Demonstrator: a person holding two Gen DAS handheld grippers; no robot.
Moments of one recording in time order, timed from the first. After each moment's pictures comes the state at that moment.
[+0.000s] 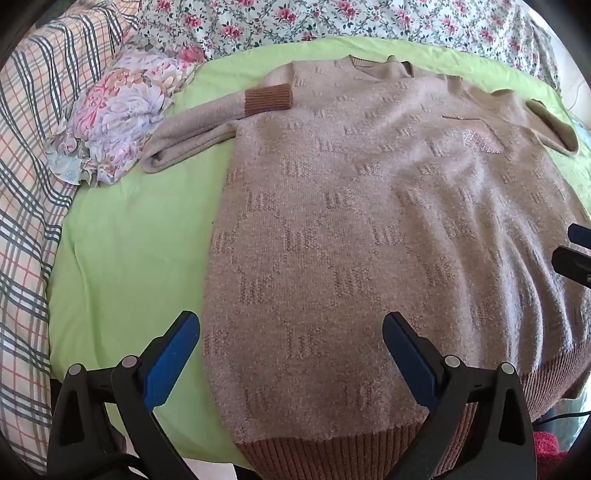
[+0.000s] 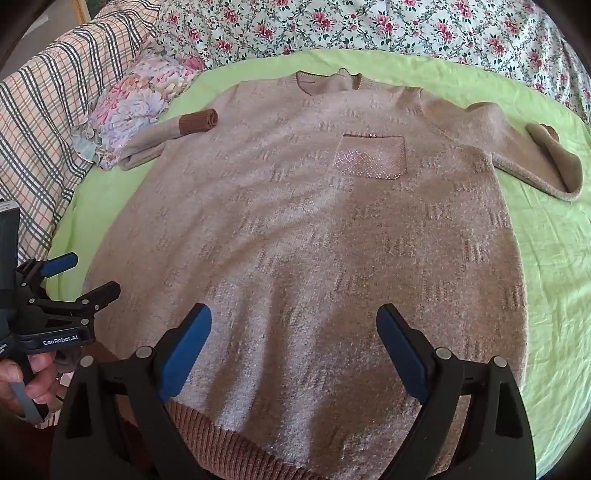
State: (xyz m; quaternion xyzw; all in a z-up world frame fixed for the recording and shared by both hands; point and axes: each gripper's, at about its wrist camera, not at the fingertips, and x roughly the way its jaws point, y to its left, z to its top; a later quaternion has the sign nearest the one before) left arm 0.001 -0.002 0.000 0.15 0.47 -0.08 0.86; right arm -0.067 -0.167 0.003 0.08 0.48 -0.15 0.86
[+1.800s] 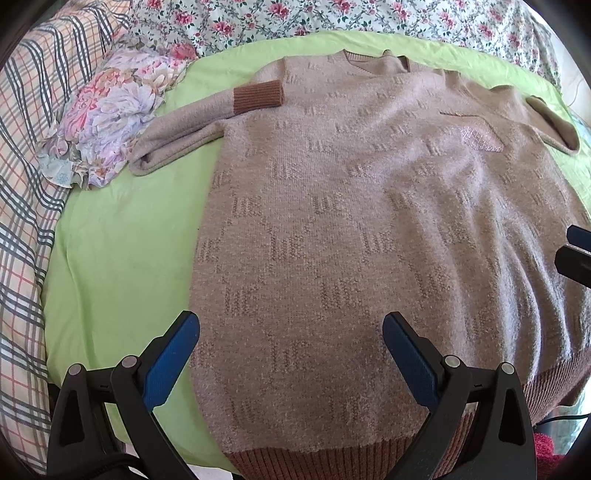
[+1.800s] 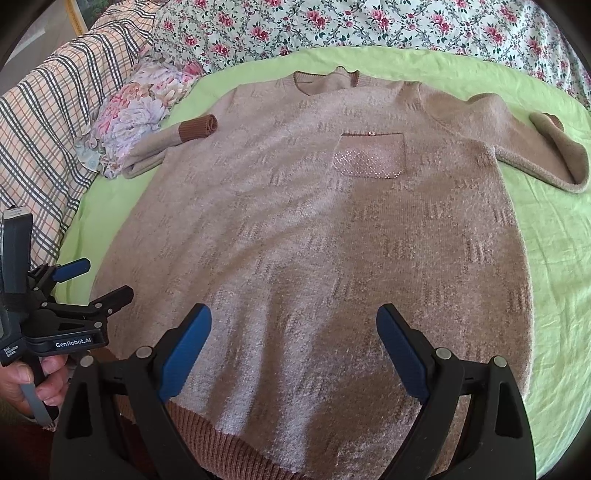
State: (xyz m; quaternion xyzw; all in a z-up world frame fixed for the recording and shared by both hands) left arm 0.009 -0.011 -0.005 0.15 0.48 -0.09 0.86; right arm -0.068 -0.175 0.005 0.11 0.48 -0.15 0.86
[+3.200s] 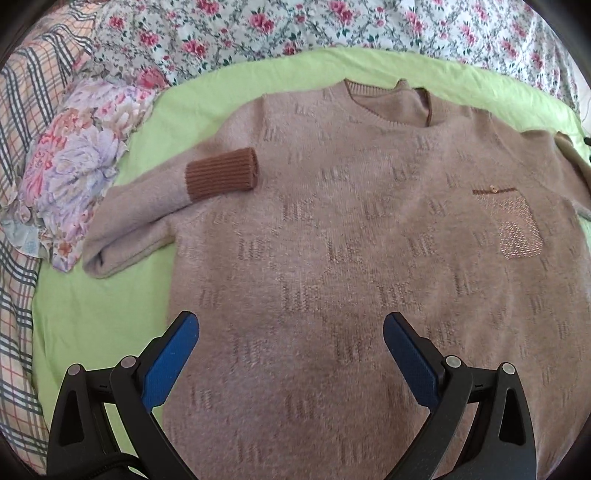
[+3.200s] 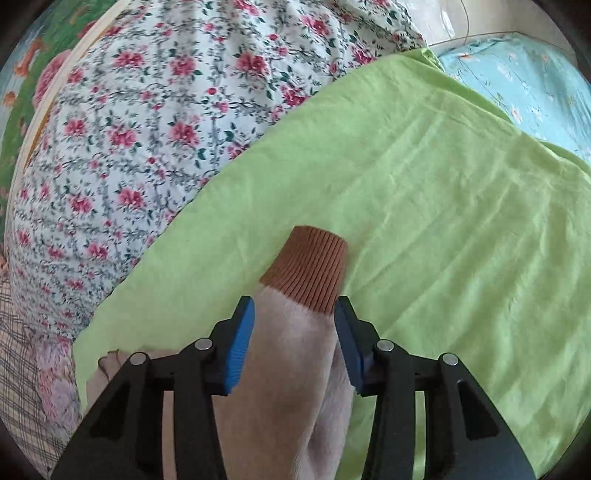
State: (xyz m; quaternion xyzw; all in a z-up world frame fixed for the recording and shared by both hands) left arm 0.141 -0.075 0.002 0.17 0.48 -0.09 0.86; right arm -0.098 -0.628 0.096 0.32 0.27 -0.39 0.82
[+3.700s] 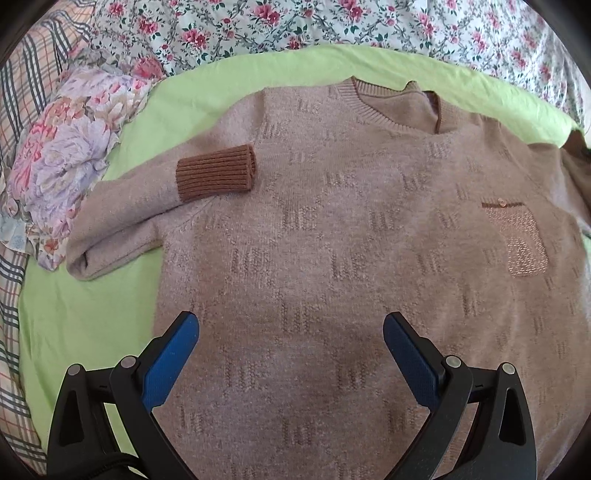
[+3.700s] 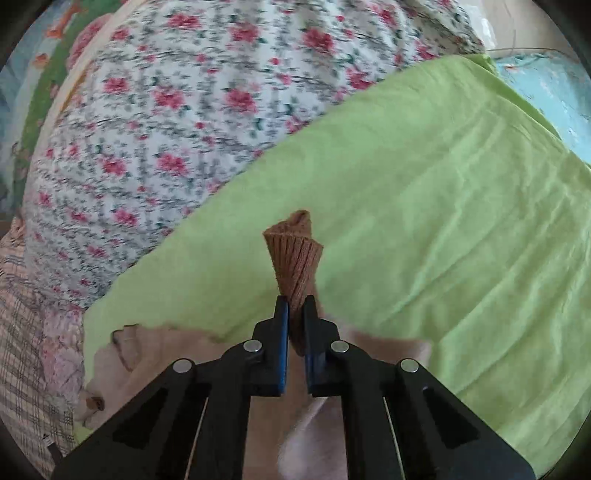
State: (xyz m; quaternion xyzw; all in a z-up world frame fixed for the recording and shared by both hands) left arm 0.156 -0.072 -0.002 0.13 0.49 -0.10 0.86; right arm -0.059 -0.539 0.135 0.29 0.29 -0.29 0.87
